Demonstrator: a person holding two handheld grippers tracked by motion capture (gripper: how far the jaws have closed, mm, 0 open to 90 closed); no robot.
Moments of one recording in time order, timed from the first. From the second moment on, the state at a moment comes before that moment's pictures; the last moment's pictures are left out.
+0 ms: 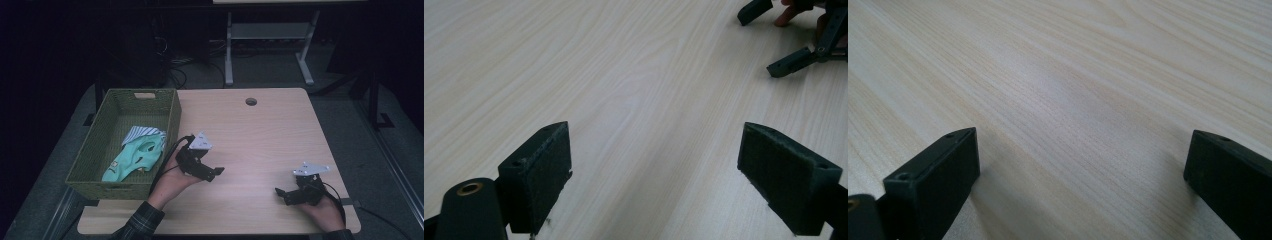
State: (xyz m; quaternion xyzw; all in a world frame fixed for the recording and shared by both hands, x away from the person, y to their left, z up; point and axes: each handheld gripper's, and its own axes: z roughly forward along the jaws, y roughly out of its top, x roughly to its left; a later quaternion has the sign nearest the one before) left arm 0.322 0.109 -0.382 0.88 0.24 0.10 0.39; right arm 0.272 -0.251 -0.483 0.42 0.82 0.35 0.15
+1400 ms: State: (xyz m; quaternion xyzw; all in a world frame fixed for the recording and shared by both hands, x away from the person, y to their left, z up) left arm 0.335 0.151 -0.356 0.88 0.24 0.12 0.40; right arm 0.273 -0.251 -0.483 0.42 0.82 0.35 0.15
